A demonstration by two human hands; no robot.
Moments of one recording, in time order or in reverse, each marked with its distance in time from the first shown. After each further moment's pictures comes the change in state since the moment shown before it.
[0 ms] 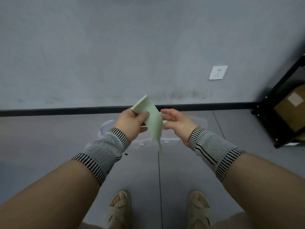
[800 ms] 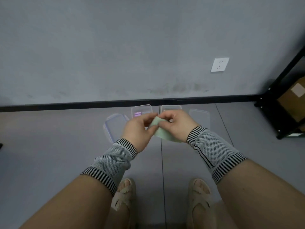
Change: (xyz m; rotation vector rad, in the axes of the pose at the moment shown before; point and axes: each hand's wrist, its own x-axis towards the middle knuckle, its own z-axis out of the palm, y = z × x) left_hand -0.047 -0.039 0.008 0.550 0.001 0.285; right_hand -0.044 -0.001 0.018 -0.434 -0.008 -0.290
